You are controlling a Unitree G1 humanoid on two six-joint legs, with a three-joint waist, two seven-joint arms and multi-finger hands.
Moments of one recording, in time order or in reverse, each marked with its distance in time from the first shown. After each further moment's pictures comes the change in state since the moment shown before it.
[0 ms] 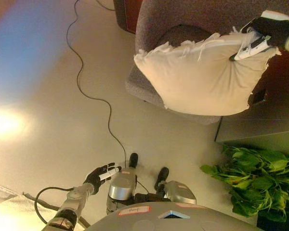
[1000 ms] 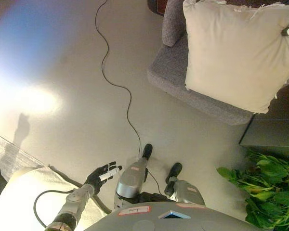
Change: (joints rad) left arm 0.039 0.012 -0.015 -0.063 -0.062 -0.041 -0.028; right arm -0.311 0.057 0.075 0.456 0.043 0.267 -0.223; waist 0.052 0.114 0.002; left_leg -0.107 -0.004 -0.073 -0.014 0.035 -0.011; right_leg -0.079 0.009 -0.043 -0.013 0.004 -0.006
